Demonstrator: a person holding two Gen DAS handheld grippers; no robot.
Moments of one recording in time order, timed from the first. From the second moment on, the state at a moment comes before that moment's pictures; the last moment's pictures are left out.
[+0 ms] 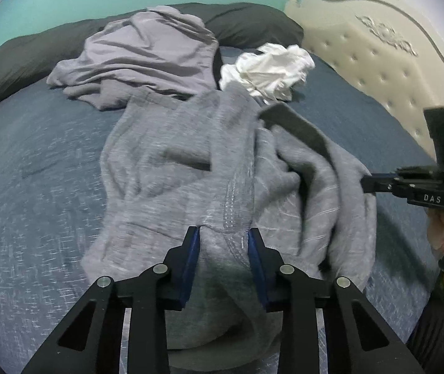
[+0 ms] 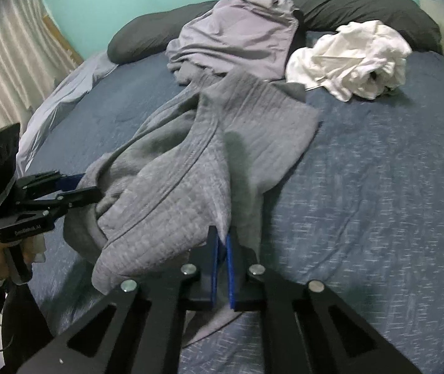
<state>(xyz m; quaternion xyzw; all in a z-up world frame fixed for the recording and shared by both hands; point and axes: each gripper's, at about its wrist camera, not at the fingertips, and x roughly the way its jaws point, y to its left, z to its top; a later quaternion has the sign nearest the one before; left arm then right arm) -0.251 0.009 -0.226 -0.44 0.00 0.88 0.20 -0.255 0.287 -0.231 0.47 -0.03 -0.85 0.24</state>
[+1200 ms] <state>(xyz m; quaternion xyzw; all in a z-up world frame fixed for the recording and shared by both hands) -0.256 -0.006 -0.241 -0.45 0.01 0.88 0.18 -0.242 0.236 -0.225 0.47 0.01 -0.83 0.30</state>
